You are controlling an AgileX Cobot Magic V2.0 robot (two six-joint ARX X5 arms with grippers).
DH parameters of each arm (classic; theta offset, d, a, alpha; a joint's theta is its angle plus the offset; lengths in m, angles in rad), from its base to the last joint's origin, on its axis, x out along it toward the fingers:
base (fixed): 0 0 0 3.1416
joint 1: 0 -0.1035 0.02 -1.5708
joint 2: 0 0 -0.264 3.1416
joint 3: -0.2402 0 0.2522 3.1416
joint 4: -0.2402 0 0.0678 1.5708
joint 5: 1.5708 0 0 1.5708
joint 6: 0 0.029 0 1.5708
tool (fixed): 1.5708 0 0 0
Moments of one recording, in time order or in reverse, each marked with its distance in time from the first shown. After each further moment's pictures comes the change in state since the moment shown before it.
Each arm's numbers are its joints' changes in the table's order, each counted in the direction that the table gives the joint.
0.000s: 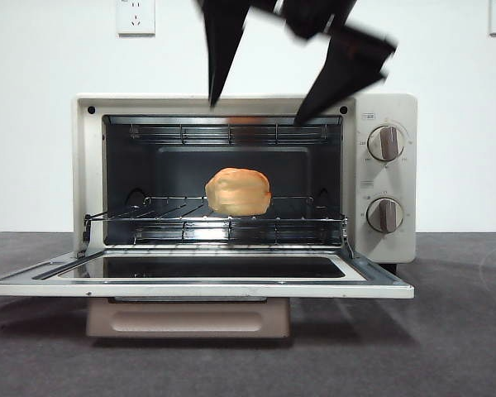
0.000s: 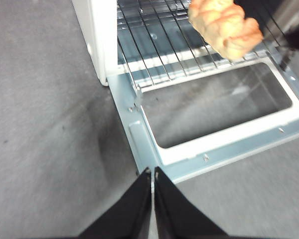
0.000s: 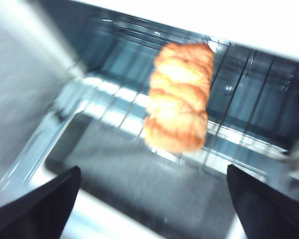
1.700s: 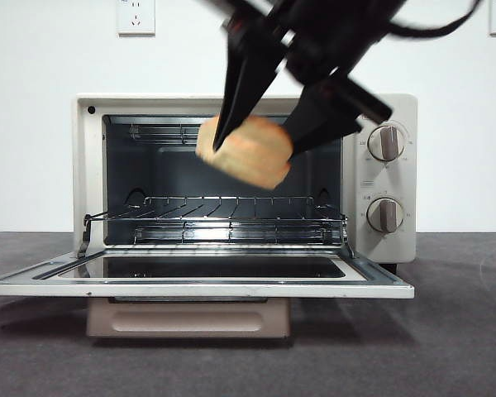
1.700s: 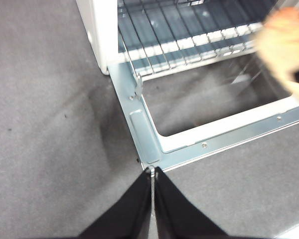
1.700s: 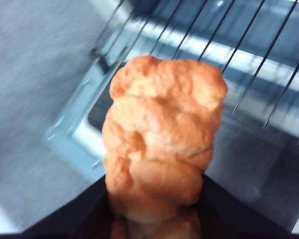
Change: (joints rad) left arm 0.011 -0.006 -0.084 -0.128 0.000 0.000; right arm 0.036 -0.027 0.152 0.158 -0.265 0.056
